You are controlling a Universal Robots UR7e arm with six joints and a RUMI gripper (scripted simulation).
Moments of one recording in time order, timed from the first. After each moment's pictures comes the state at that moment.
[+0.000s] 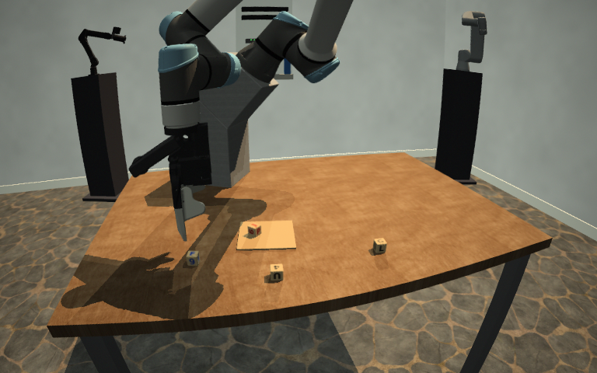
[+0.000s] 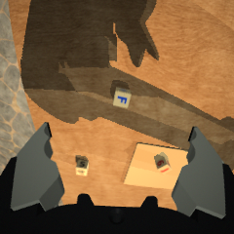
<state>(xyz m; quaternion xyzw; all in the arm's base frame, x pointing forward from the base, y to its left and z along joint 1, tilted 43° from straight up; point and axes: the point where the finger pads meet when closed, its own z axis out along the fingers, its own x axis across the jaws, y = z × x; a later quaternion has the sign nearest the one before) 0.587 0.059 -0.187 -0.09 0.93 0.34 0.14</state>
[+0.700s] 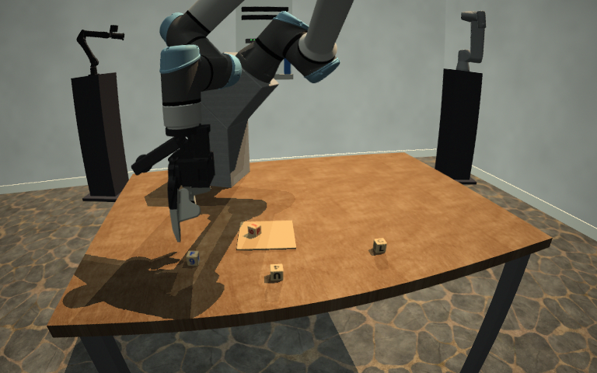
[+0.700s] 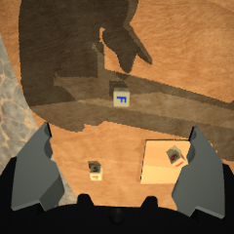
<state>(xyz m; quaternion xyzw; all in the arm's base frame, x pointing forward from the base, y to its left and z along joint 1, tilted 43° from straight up) 0.586 0.062 -0.188 0.00 0.93 0.35 0.11</state>
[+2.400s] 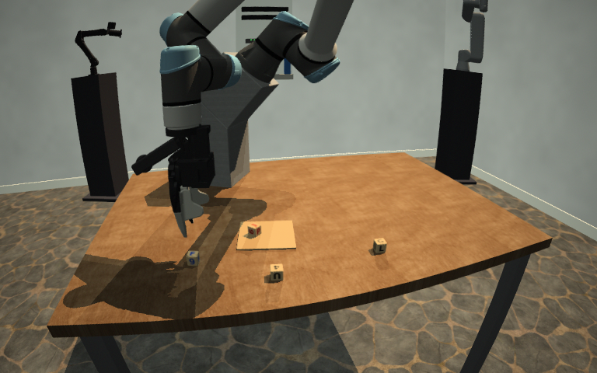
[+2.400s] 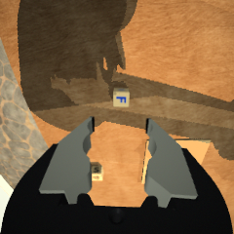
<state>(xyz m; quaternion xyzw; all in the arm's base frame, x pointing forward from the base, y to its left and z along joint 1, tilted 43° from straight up) 0.586 0.062 -0.189 0.01 0.93 0.35 0.11</state>
